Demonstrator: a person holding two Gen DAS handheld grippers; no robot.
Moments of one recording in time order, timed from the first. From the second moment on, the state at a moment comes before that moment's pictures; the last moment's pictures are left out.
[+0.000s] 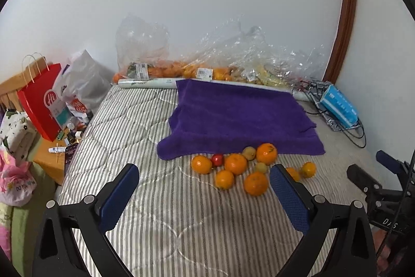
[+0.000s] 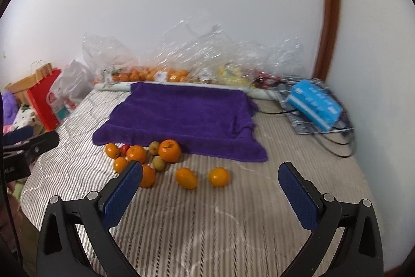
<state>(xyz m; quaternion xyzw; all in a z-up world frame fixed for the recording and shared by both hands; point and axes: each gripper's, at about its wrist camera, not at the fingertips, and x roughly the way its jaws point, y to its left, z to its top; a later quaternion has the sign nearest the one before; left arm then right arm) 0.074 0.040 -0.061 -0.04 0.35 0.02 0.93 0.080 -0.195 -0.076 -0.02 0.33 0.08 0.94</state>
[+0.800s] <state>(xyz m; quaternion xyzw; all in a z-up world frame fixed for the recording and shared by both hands) 0.152 0.070 -0.155 -0.07 0.43 0.00 0.90 0.171 -0.201 -0.179 0.03 0.45 0.04 0.89</state>
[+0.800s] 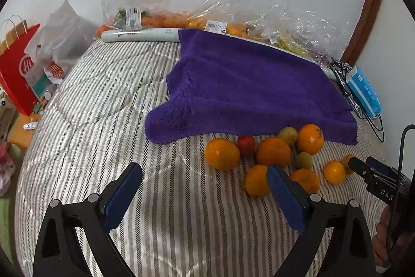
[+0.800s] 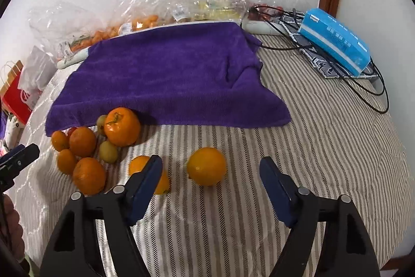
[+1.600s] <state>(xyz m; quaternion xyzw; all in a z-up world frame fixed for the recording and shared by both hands) 0.156 0.071 -0.179 -0.08 0.43 -0.03 0.90 0.183 -0.197 -0.198 0.01 0.42 0.06 0.90</state>
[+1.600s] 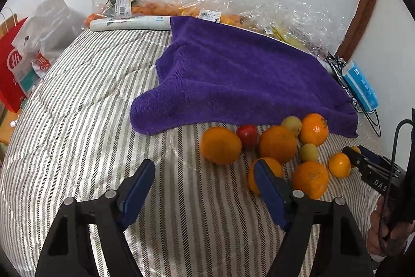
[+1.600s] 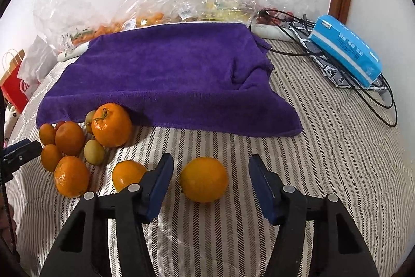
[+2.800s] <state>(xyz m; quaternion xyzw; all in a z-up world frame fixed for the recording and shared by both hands) 0.179 0.051 -0.192 -0.01 0.42 -0.04 0.91 0.182 -0.197 -0.208 -0.01 0.42 0.08 0.90</state>
